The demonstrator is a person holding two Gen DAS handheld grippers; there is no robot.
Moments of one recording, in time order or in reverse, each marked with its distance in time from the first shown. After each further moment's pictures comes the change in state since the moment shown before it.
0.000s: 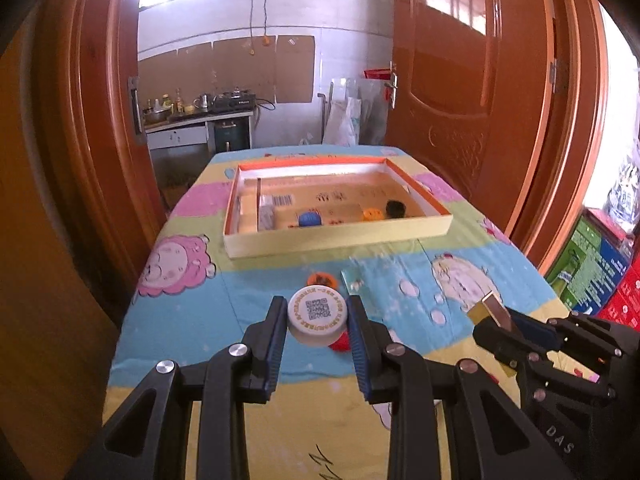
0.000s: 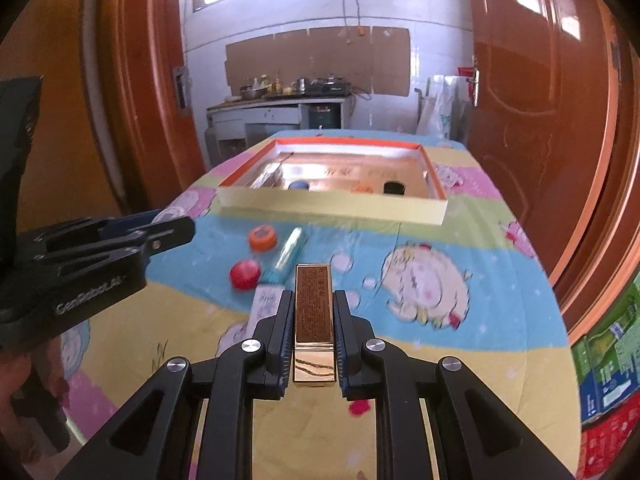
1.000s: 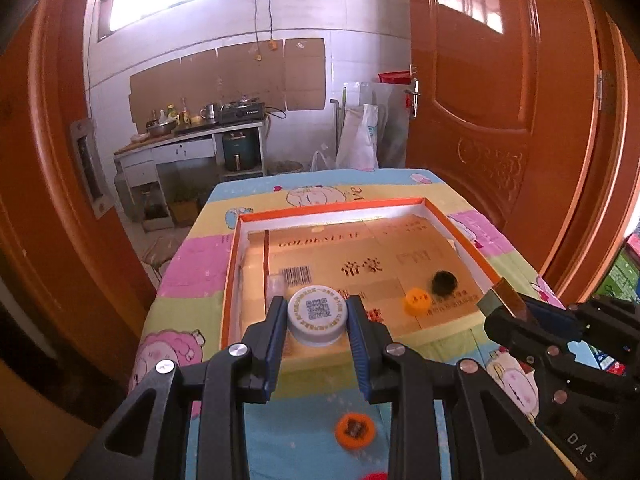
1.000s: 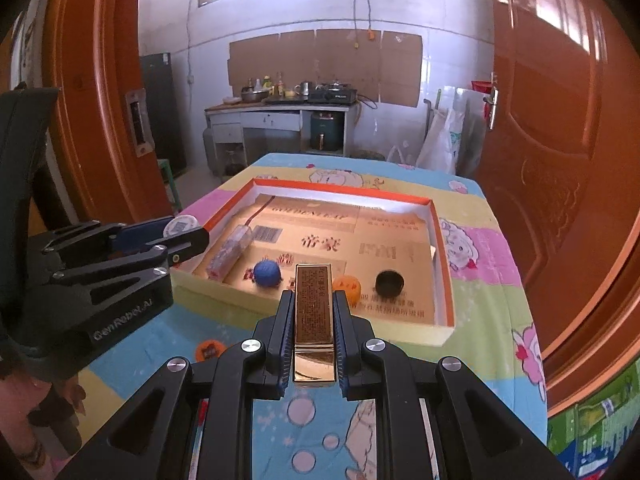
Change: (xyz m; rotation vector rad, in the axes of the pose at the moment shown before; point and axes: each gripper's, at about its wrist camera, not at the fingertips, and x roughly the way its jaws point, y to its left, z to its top) left arm 0.093 0.013 0.097 0.022 -0.013 0.067; right arm 0.084 -0.032 0.114 -0.060 0.003 0.008
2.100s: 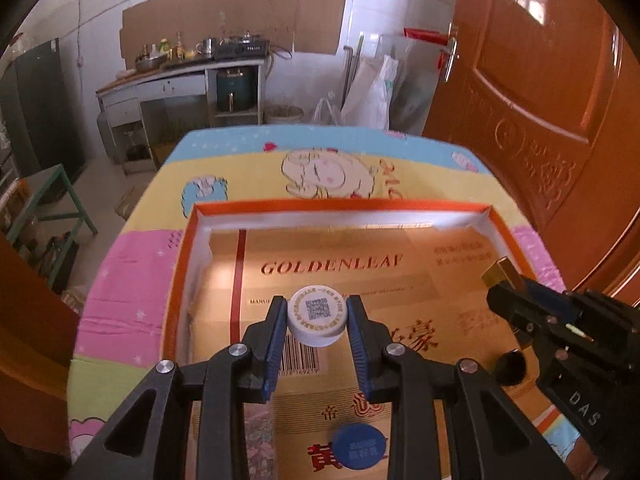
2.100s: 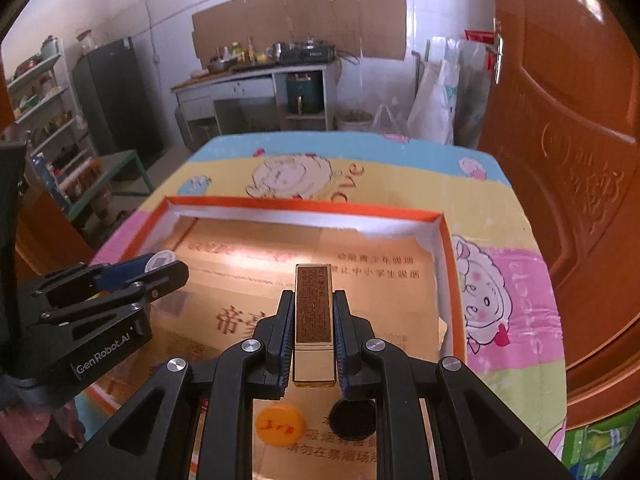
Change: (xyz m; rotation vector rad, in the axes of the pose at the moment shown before) left arm 0.161 0.025 0.052 -0.112 0.234 -0.059; right arm 0.161 -0.067 0.076 0.097 0.172 -0.013
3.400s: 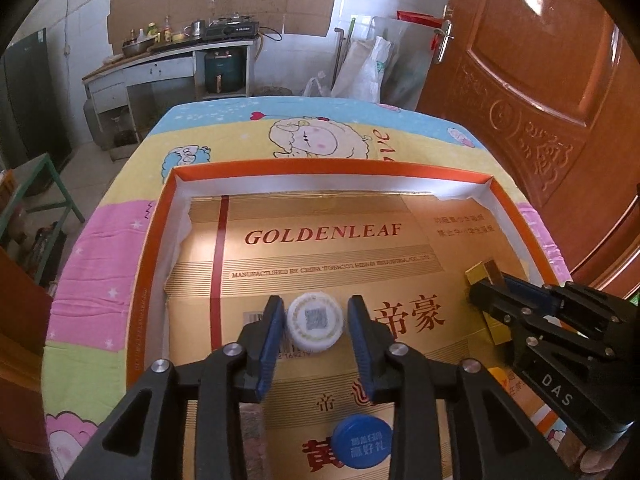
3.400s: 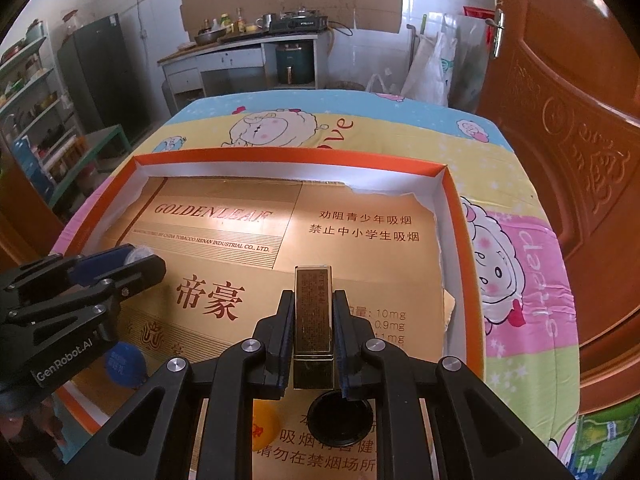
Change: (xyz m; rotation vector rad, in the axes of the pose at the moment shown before) left arm 0.017 0.001 -0.012 0.002 0.055 -0.055; right arm 0.038 -0.004 -0.013 -0.002 0.100 -0.038
